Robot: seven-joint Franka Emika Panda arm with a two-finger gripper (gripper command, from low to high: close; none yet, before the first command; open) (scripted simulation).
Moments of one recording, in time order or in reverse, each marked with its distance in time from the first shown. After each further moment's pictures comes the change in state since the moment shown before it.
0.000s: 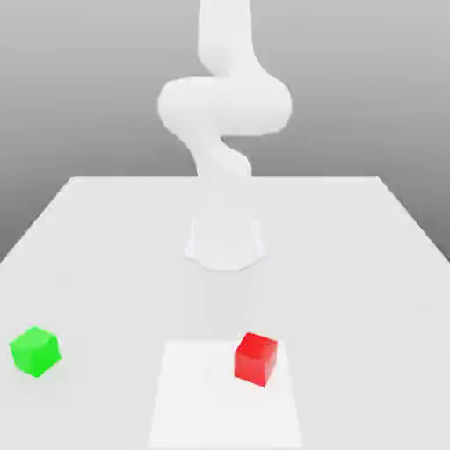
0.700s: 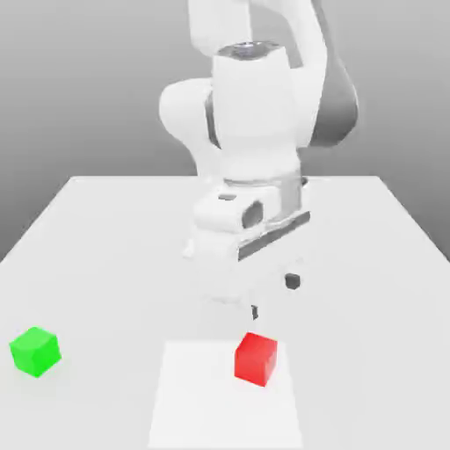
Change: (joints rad) arm 0.322 0.625 -0.199 -0.404 0.064 0.385 -0.834
